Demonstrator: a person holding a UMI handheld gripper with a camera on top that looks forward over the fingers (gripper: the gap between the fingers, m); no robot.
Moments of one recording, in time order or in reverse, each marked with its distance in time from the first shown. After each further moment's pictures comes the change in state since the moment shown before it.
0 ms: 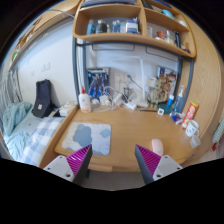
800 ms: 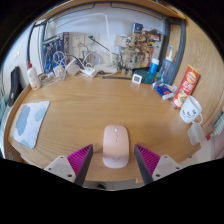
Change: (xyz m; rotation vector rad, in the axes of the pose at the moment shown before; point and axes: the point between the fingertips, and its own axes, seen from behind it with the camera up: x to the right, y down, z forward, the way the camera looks) arm 0.227 0.108 0.183 -0.251 0.143 0.041
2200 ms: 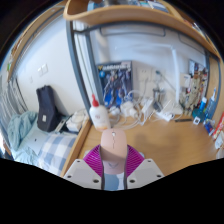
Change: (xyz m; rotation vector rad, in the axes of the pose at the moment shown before) arm -0.350 -0.199 -0.072 0.176 -0.303 0.011
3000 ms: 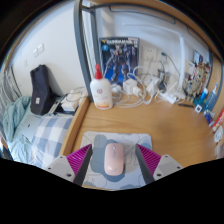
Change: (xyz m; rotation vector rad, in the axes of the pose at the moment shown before) arm -0.024 0.076 0.026 -0.193 0.075 -0.031
